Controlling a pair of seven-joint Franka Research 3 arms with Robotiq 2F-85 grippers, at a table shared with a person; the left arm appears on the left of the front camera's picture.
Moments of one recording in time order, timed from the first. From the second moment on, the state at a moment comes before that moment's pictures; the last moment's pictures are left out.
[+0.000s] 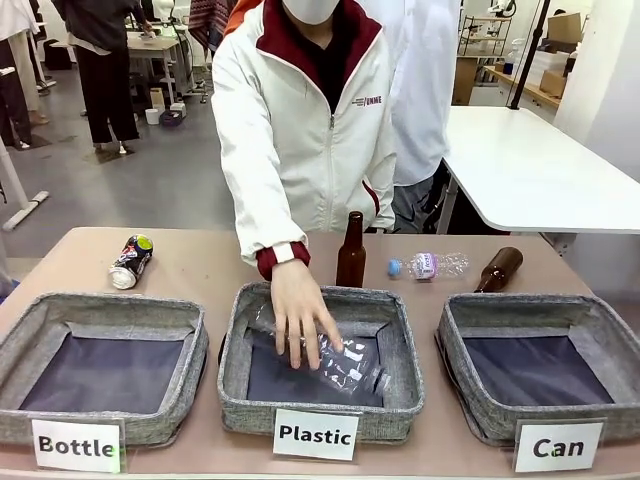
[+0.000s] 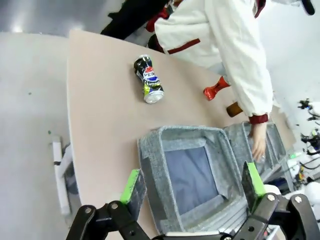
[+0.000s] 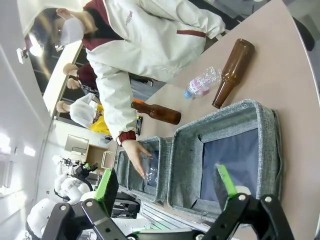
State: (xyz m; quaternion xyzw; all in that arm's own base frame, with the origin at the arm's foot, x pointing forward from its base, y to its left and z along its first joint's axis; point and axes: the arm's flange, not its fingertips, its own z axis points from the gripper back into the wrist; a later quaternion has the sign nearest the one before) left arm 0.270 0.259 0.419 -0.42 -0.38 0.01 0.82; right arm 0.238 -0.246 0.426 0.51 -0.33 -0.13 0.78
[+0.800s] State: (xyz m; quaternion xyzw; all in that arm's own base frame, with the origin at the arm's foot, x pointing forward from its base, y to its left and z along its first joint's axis) left arm 0.341 0.089 0.487 -0.35 -0.34 -0.14 0.86; right arm 0.239 -0.246 0.426 0.51 -0.33 -0.12 0.78
